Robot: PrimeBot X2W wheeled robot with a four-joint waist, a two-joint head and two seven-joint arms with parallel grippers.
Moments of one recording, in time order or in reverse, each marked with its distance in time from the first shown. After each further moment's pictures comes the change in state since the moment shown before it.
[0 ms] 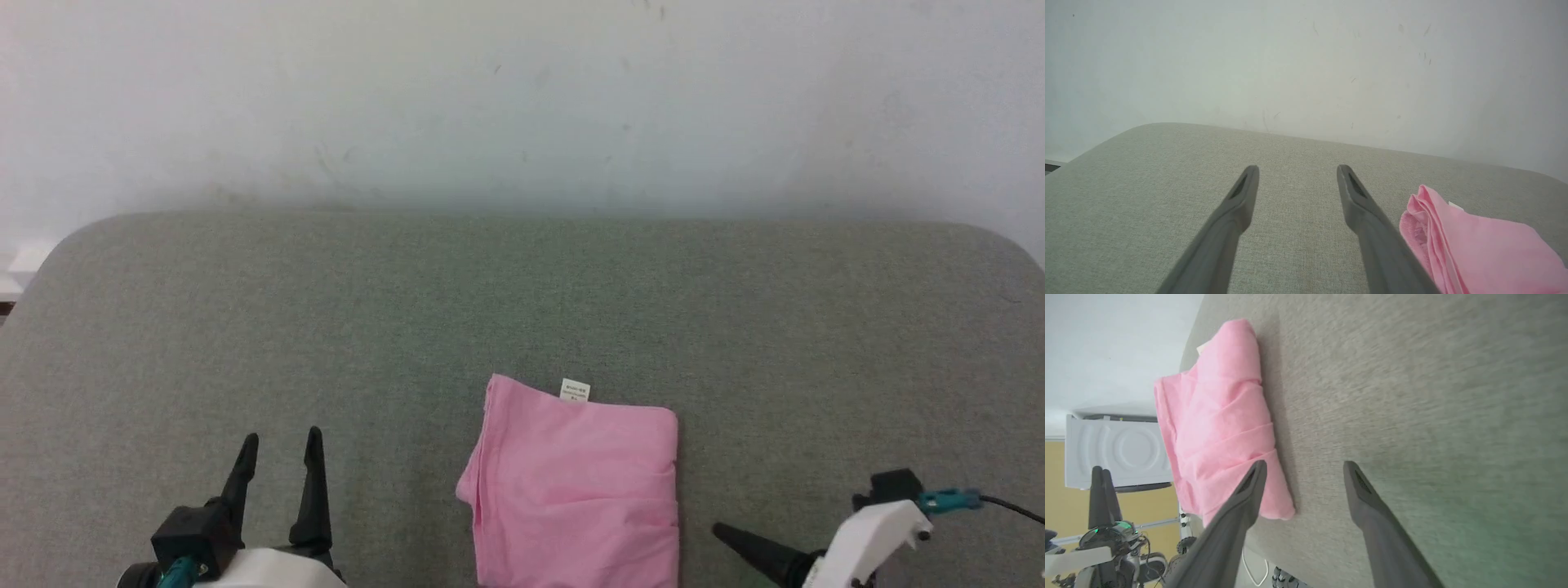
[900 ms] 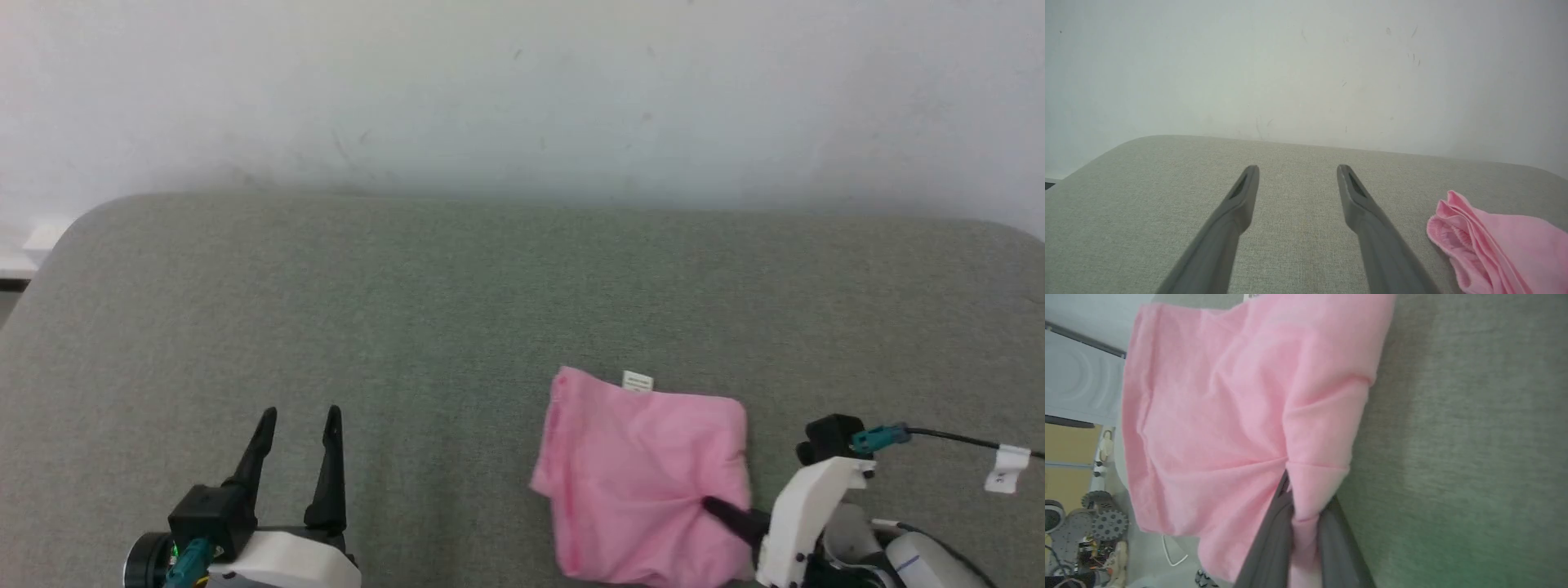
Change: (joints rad) left arm -0.042 0.015 -0.046 -0.010 0.021 -0.010 0.001; right arm -0.226 -0.157 0.456 0.193 0.047 0.000 -0.263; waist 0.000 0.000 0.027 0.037
